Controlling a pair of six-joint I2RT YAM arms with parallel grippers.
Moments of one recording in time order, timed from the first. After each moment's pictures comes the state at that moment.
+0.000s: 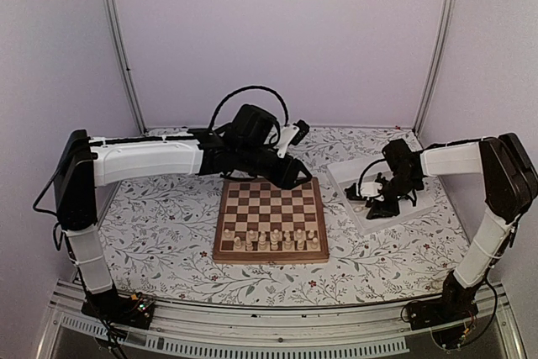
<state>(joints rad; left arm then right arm) -0.91 1.88 1.50 -0.24 0.21 -0.19 0.30 1.74 0.98 -0.51 -0.28 -1.17</state>
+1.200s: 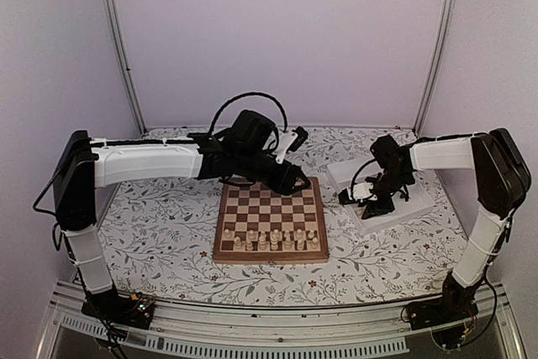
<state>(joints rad) -0.91 1.87 1.45 -0.22 0.25 -0.21 0.37 1.79 1.08 -0.62 -0.24 -1.29</state>
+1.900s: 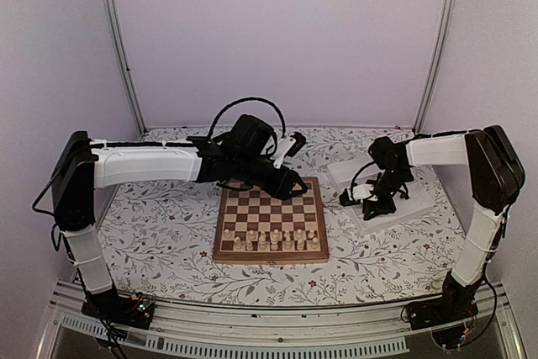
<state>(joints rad) -0.91 1.86 1.41 -0.22 0.25 -0.21 0.36 1.85 1.15 -0.75 -0.20 -1.27</state>
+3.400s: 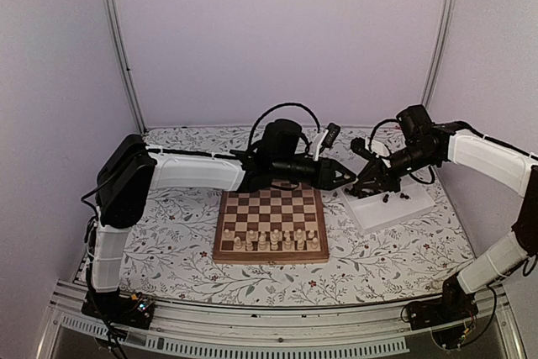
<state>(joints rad) -0.96 2.16 1.62 0.27 0.51 -0.51 0.34 1.46 1.12 -0.69 -0.65 -0.84</state>
